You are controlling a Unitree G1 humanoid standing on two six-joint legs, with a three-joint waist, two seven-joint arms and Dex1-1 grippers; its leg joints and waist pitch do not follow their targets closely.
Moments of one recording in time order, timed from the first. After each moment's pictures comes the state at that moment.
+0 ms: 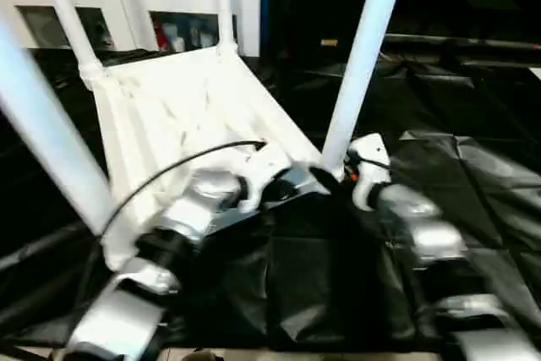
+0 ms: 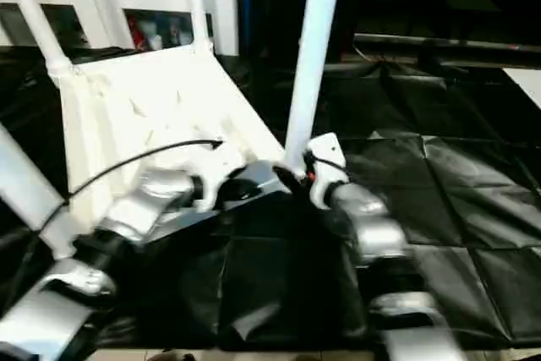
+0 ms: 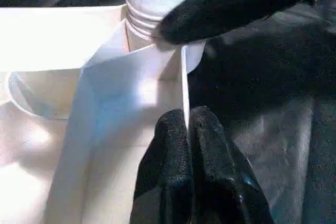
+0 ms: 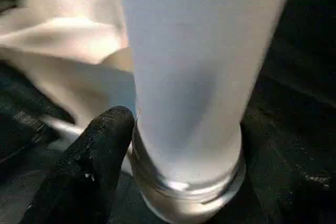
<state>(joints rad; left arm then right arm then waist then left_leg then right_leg) -0.64 0.23 -0.28 0.64 0.03 0.18 -0.99 -0.50 -0.26 0.04 0.62 0.12 0.12 0.82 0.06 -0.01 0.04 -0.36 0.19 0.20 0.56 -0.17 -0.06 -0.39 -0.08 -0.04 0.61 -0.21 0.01</state>
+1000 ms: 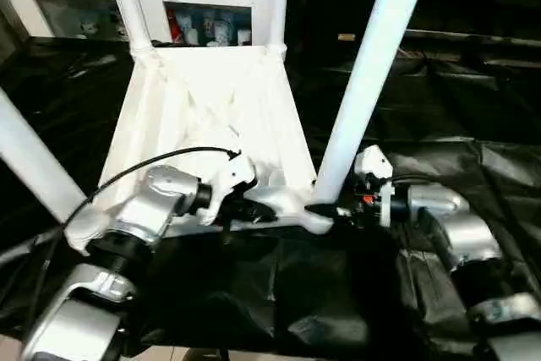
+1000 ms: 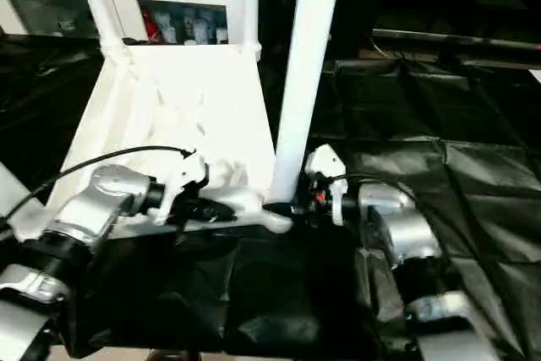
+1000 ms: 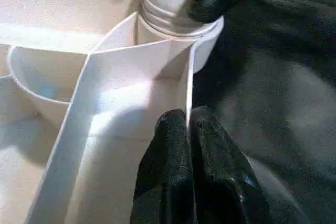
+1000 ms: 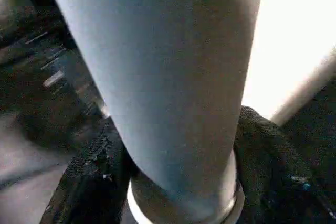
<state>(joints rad) -0.62 0.30 -0.27 0.62 -0.02 0.21 -1.12 -0.47 -0.28 0.06 0.55 0.17 0.17 0.96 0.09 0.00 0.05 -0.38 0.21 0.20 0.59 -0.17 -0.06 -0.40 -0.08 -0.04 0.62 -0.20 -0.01</state>
